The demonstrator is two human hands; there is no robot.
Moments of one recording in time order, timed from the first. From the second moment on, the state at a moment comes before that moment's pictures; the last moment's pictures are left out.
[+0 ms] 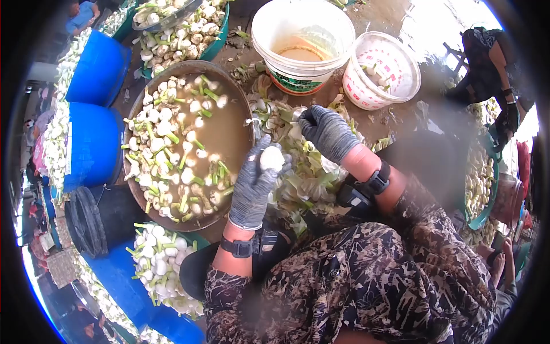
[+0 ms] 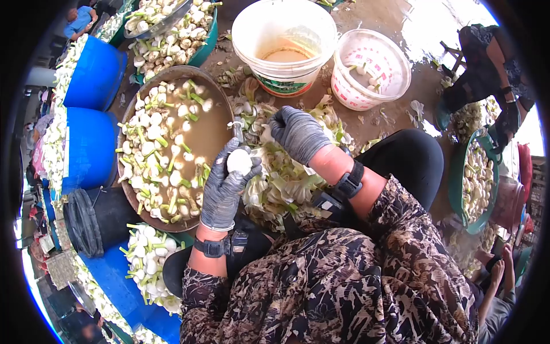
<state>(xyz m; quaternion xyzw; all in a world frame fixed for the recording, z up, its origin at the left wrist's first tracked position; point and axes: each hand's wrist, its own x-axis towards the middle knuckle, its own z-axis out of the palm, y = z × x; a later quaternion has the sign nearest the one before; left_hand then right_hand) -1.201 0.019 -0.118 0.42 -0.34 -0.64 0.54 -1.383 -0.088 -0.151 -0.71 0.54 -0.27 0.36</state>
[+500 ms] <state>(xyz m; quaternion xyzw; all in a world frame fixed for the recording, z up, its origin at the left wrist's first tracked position) -1.204 0.017 -0.131 0.47 -0.29 -0.59 0.58 -1.368 -0.054 -0.104 -0.78 0.40 -0.34 0.35</state>
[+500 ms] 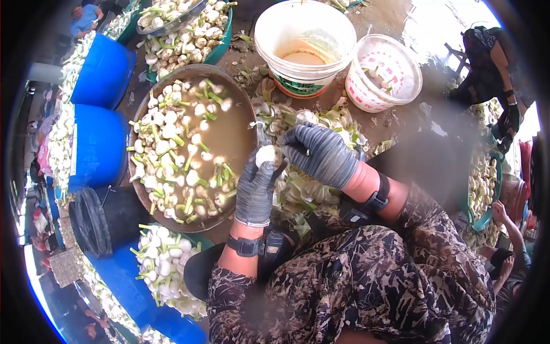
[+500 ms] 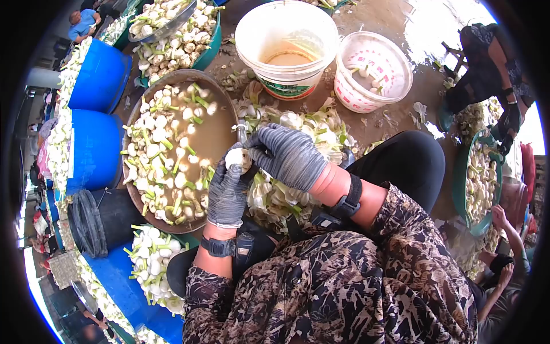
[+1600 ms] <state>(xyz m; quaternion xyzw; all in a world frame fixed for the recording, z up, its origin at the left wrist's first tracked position) -1.196 0.019 -0.141 0.45 -0.27 -0.62 0.58 -1.376 -0.062 -0.118 -0.60 0.32 -0.35 0.64</state>
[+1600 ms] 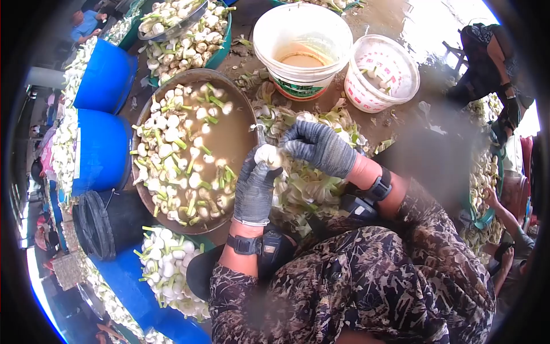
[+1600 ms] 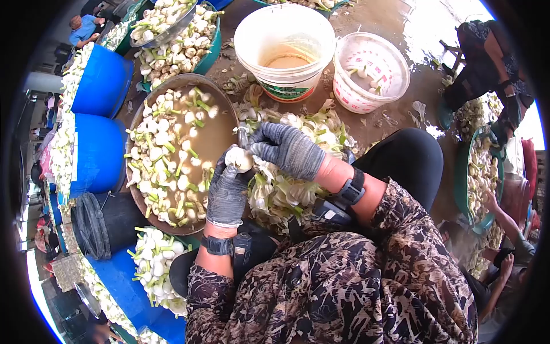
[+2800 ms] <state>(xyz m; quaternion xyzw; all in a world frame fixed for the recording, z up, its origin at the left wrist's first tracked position) -1.146 0.042 -0.128 0.50 -0.23 -0.54 0.64 -1.131 -0.119 -0.292 -0.73 0.46 0.02 0.50</state>
